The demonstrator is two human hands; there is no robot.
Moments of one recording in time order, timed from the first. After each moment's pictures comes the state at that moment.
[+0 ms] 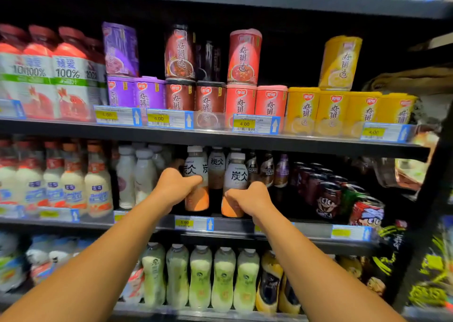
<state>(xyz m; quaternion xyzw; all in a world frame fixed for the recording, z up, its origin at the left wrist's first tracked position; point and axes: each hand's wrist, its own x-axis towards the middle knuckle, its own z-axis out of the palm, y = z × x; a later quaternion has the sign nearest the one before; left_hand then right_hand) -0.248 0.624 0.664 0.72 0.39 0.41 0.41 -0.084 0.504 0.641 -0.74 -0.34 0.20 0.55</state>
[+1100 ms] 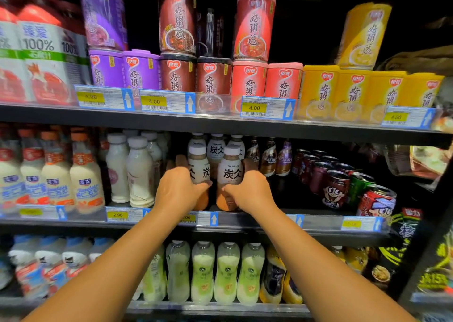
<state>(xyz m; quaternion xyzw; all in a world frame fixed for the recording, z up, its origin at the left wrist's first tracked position) -0.234 0.622 0.638 0.81 0.45 0.34 0.16 -0.093 0.521 0.640 -0.82 -0.40 0.02 0.40</state>
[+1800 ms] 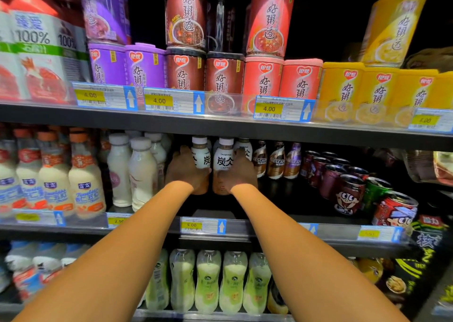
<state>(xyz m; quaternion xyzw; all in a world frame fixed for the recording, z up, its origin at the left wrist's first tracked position) -0.188 0.697 0.645 0.83 0.45 0.30 0.11 -0.083 0.608 0.647 -0.81 -0.39 0.03 0.44</state>
